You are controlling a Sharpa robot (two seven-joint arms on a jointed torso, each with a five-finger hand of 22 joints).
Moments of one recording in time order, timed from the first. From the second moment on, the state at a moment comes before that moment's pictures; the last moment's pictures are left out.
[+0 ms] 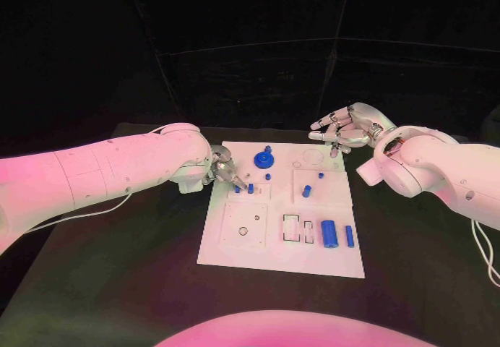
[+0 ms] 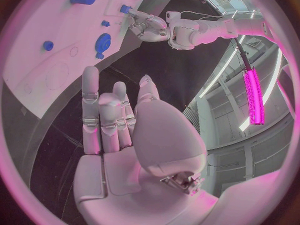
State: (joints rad) left arm 1.31 -0.65 -0.15 1.28 -0.96 0.17 -0.52; left_hand 0.99 -0.10 0.30 0.09 0.05 0.91 0.03 0.74 0.46 1.38 -0.04 1.25 1.12 1.47 -0.09 1.57 1.31 0.08 1.46 0.02 1.34 1.22; right arm 1.26 -0.79 -0.02 1.43 -0.77 -0.34 0.01; right_hand 1.44 0.03 -0.30 0.23 0.31 0.90 0.15 0.19 0.07 1.08 0.06 0.81 0.66 1.44 -0.02 0.99 0.92 0.17 1.18 0.09 0.81 0.42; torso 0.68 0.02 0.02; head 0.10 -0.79
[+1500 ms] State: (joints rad) left arm 1.31 -0.57 -0.20 1.23 -1.02 -0.22 0.02; left_hand 1.33 -0.13 0.33 -0.09 0.05 0.86 0.15 0.37 0.15 0.93 0.08 0.45 0.25 1.41 0.00 1.23 1.04 0.18 1.27 0.10 0.78 0.58; right arm 1.26 -0.78 -0.02 1.42 -0.77 -0.34 0.02; right_hand 1.44 0.04 -0.30 0.24 0.31 0.89 0.15 0.19 0.07 1.08 0.06 0.81 0.65 1.44 -0.02 0.99 0.92 0.17 1.18 0.09 0.81 0.42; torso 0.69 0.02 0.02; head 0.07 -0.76
